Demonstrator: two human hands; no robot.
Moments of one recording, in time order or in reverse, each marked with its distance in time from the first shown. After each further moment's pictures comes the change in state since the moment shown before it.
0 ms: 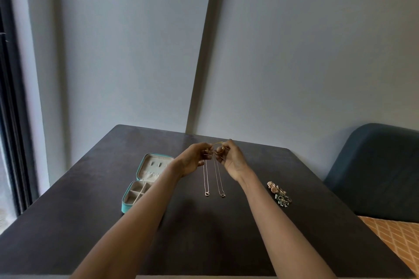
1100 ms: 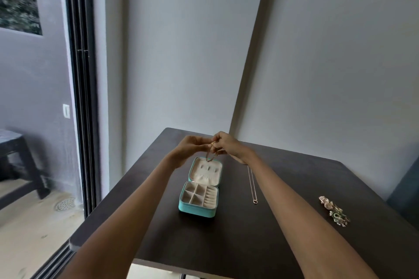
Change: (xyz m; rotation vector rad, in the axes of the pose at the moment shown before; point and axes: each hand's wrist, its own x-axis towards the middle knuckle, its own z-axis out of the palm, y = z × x) left_hand -0.073 0.035 -0.132 0.360 0.123 0.285; right_hand 0.018 0.003 0.137 -0.778 -0.455 -0.061
